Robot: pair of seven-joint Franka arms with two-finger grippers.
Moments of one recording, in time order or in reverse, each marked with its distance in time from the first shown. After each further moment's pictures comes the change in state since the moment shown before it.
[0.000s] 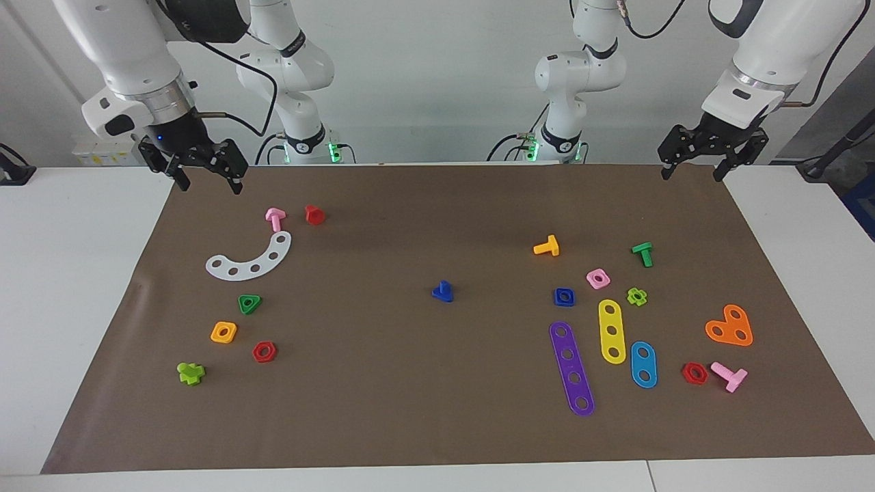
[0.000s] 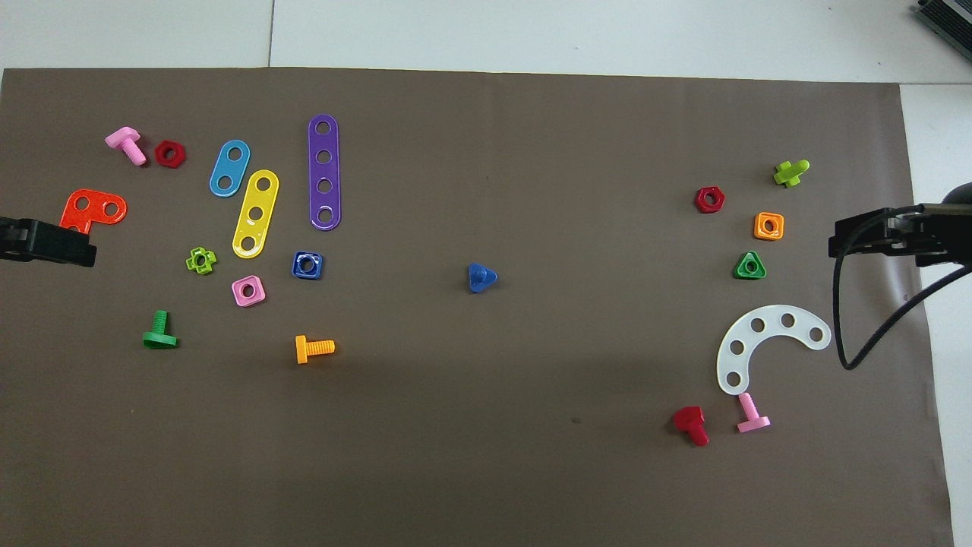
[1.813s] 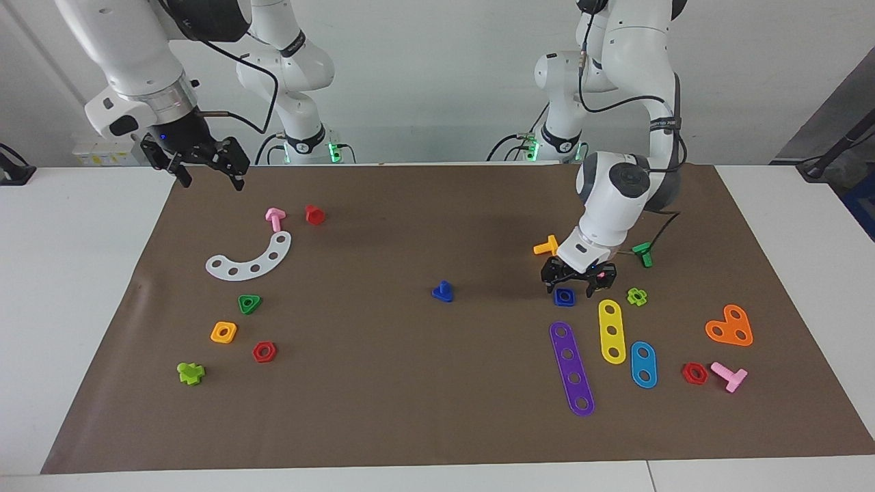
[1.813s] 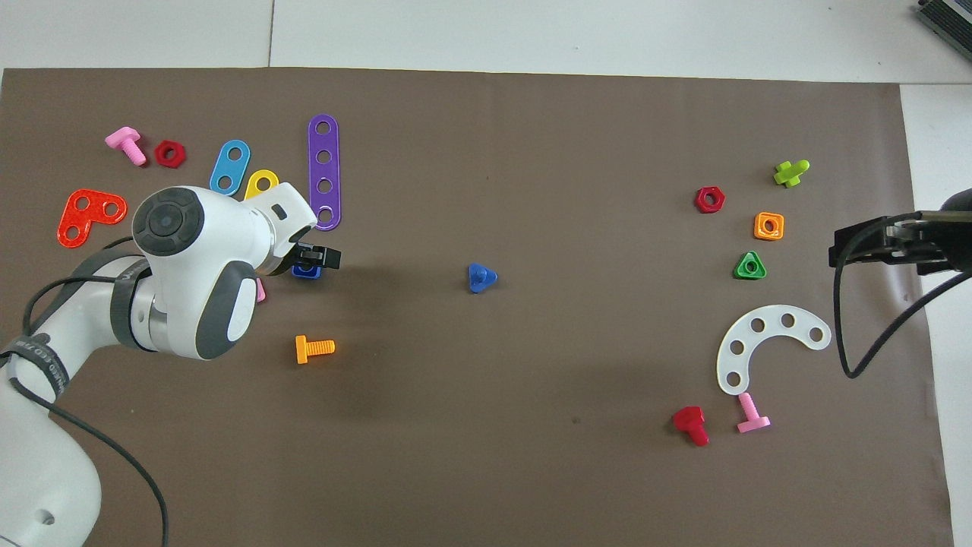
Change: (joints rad) left arm -0.089 0.308 -0.141 -0.479 0.000 0.861 -0.191; right arm 0.000 0.000 0.001 0.005 -0.007 -0.039 -0.007
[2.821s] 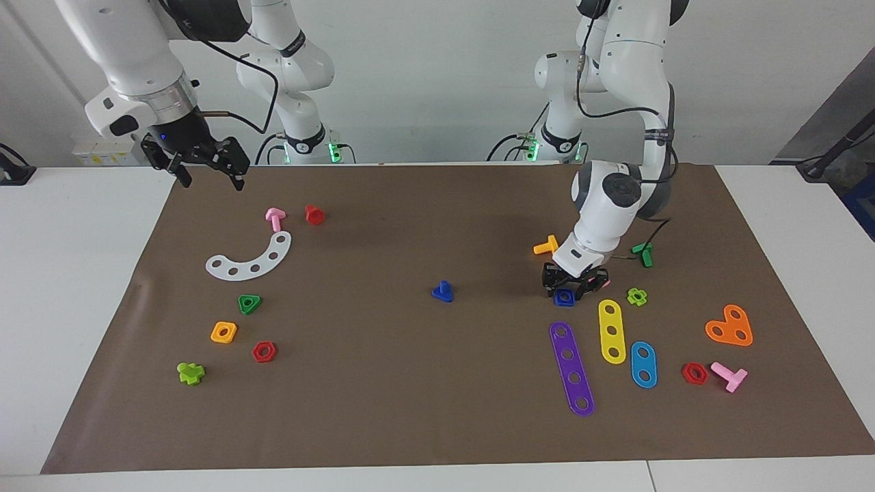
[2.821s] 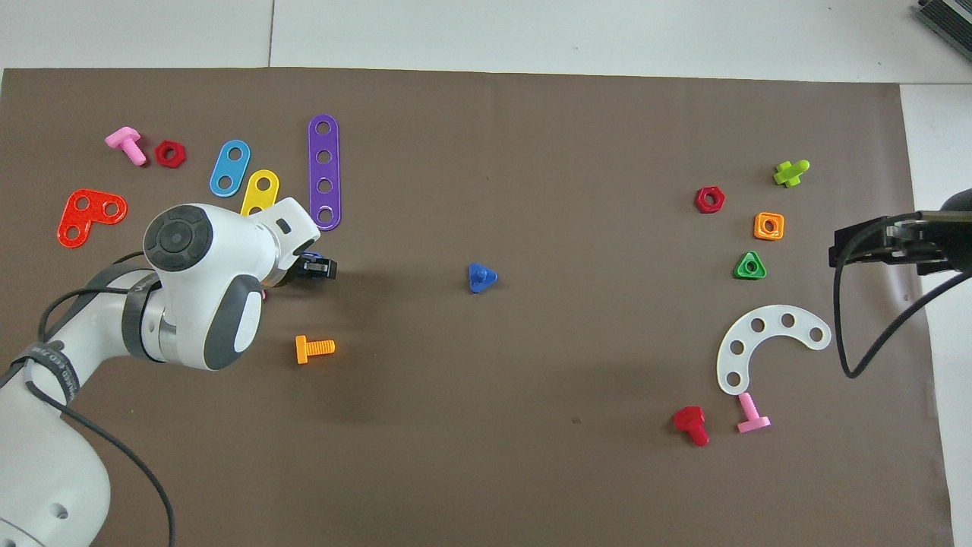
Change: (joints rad) left arm 0.000 0.005 0.002 -0.053 0.000 0.054 -0.003; right arm 0.000 0.000 0.000 0.000 0.000 0.000 0.000
